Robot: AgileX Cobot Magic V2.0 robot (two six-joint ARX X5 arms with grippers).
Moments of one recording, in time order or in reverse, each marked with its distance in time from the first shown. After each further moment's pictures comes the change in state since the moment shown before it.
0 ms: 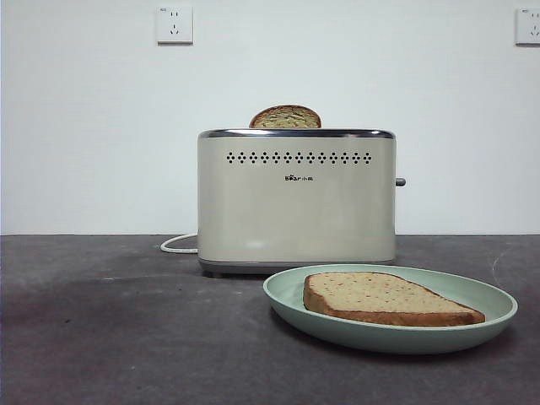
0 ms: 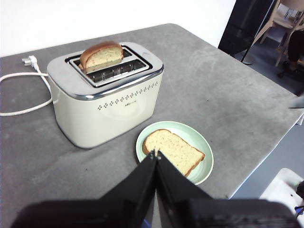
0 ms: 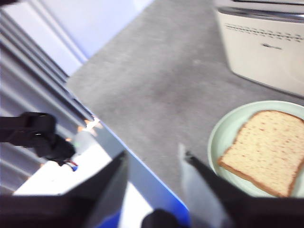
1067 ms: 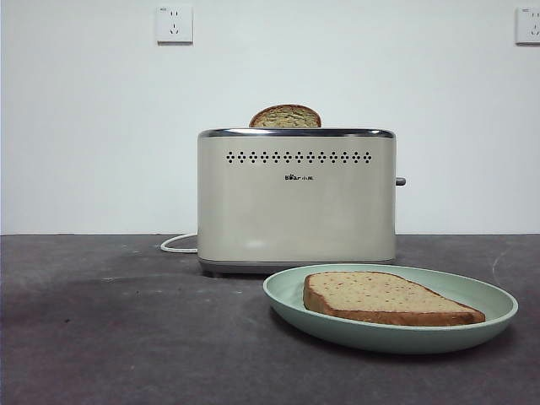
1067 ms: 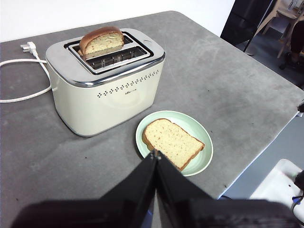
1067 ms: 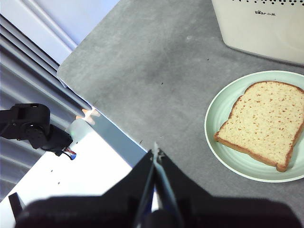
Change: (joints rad) left arm 0.000 0.000 0.000 -0.044 0.000 0.000; right arm 0.047 0.014 0.002 -0.076 0.063 0.048
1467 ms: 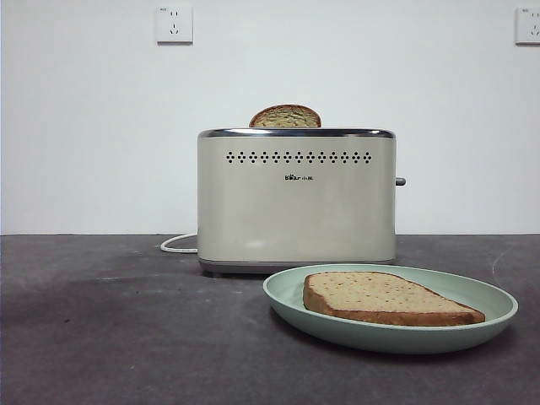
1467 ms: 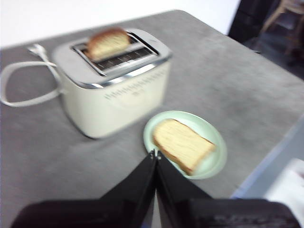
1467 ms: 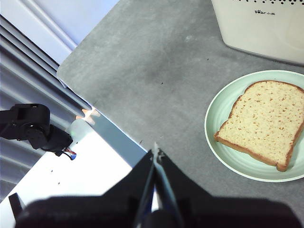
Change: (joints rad) left arm 0.000 0.000 0.000 0.025 -0.073 0.039; right arm 0.000 0.000 0.000 0.000 0.000 0.002
